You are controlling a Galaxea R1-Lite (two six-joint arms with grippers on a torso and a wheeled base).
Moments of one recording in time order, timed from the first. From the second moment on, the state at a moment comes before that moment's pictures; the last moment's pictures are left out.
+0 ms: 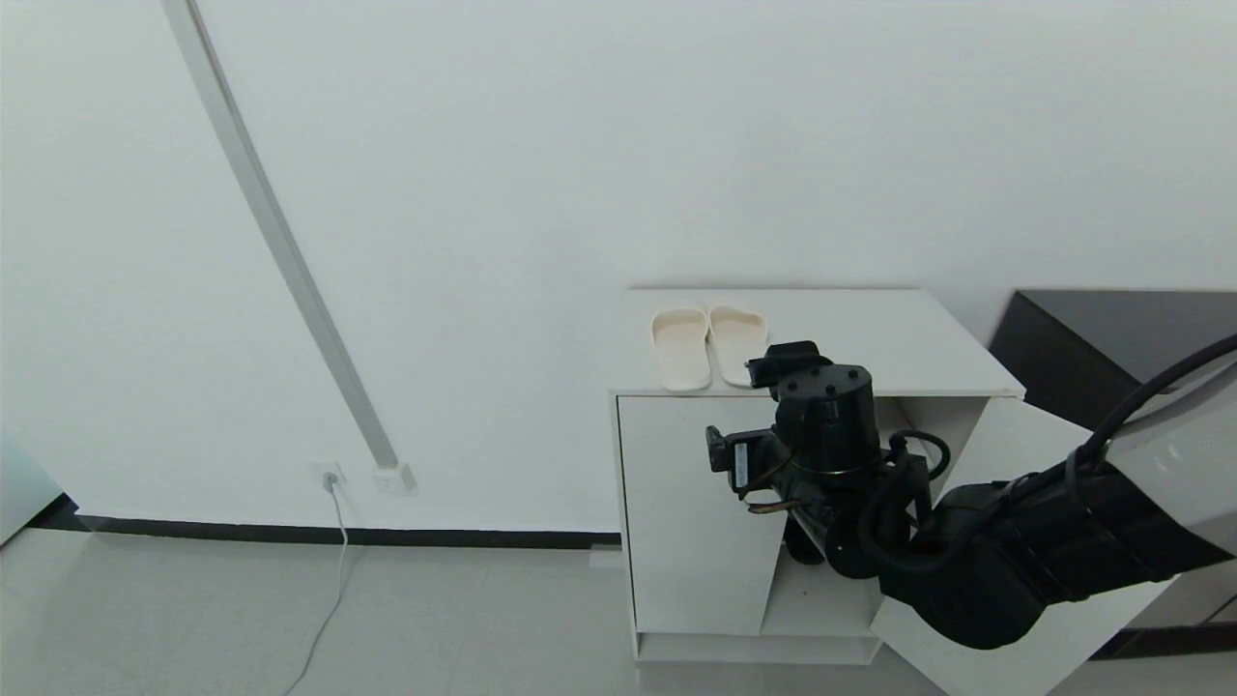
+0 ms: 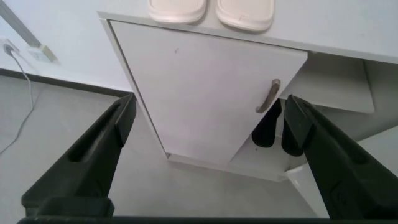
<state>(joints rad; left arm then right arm) 0.00 0.00 0.00 0.00 -0.02 0.02 0.77 2.01 -1.01 -0.72 -0.59 0.16</state>
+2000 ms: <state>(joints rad) 0.00 0.00 0.00 0.00 -0.02 0.02 0.68 2.29 -1.36 -0.70 -0.51 0.17</state>
